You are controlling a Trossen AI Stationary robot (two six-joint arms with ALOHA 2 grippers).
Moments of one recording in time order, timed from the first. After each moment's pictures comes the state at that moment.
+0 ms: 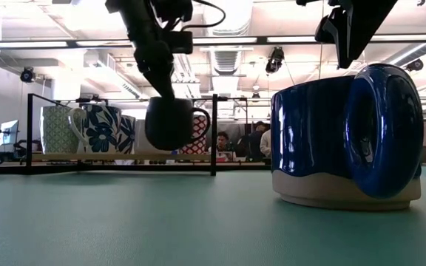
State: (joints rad) left arm 0.20 1.56 1.28 -0.81 -0.16 0.12; right arm 0.28 1.51 1.35 -1.15 0.03 0.40
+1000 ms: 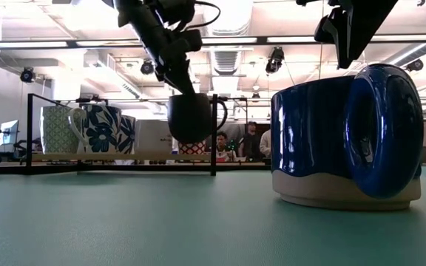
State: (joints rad) left arm 0.31 1.57 1.28 -0.59 -0.06 0.12; right arm 0.28 1.51 1.35 -1.15 0.03 0.39
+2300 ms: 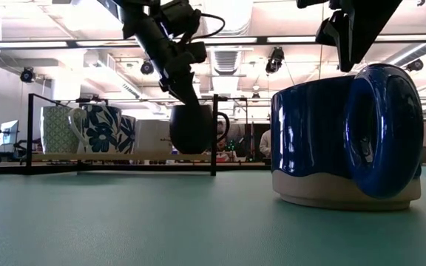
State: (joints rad) left arm 0.32 1.63 1.25 -0.51 -0.03 0.12; right arm 0.28 1.51 1.34 -1.14 0.03 0.39
